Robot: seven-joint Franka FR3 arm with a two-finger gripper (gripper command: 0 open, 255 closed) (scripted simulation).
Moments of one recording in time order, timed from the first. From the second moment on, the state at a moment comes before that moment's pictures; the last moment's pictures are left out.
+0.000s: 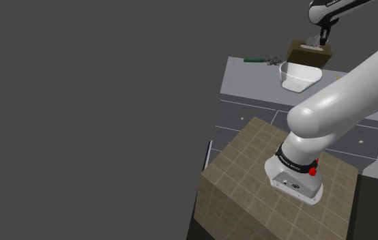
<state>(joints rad) -0.45 -0.31 -0.69 -2.23 -0.79 2.31 -0.94</state>
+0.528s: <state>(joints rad) -0.46 -0.27 -0.71 -2.28 -0.82 2.40 -0.90</state>
